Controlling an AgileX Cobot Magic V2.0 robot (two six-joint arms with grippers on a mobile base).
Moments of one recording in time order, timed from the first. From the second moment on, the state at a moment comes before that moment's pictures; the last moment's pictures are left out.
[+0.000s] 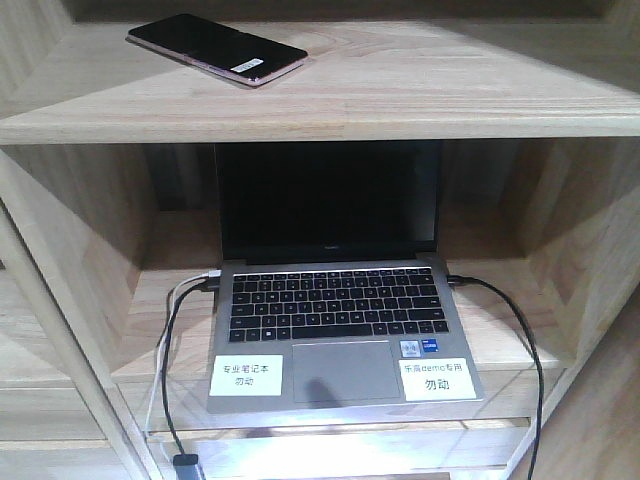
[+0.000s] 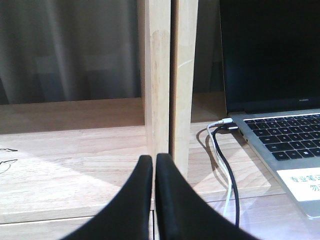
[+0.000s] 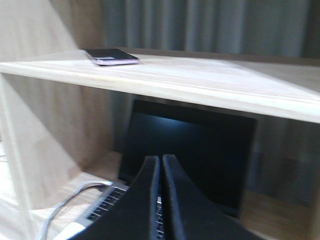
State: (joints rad) left arm -0.04 -0.02 0.03 -0.14 0.23 0.14; right arm 0.35 0.31 -0.57 0.27 0.40 -0.22
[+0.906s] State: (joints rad) left arm -0.04 -0.02 0.03 -0.14 0.23 0.14; right arm -0.02 0.13 -0.26 0.11 0.33 -0.03
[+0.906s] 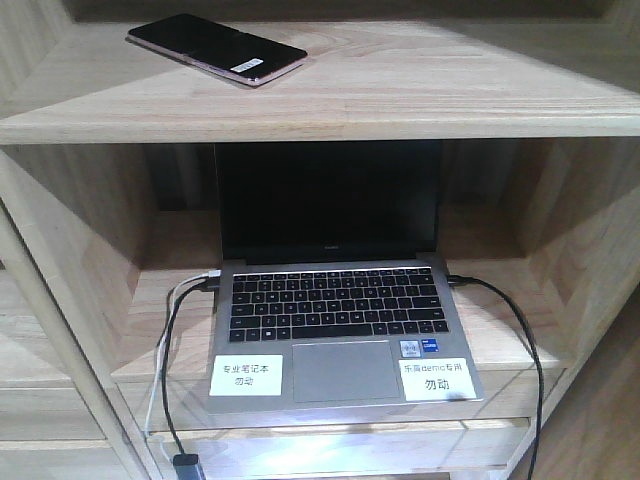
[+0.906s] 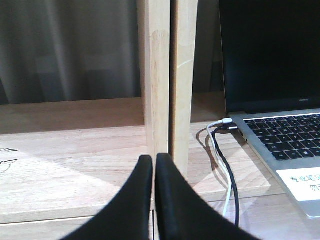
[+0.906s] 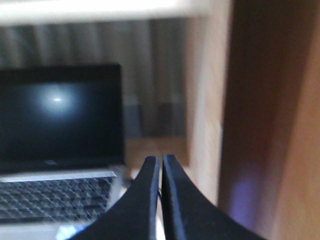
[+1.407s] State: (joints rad) left arm -0.04 -0.02 0.03 -0.14 0.23 0.14; right arm -0.03 -0.01 0.03 0.10 0.17 -0.02
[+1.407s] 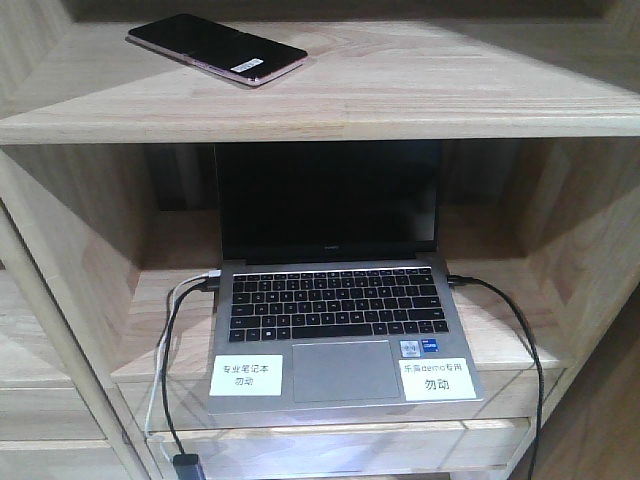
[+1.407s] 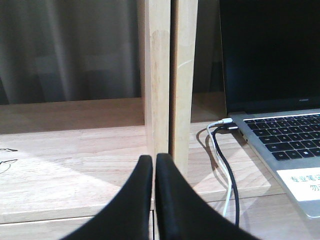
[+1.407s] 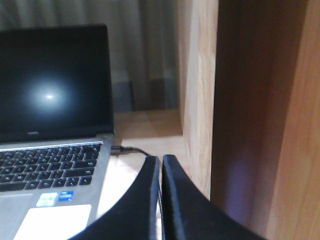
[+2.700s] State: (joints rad) left arm -0.04 -0.02 0.03 -0.14 0.23 0.14; right arm -0.03 -0.01 0.03 0.10 0.15 -0.01
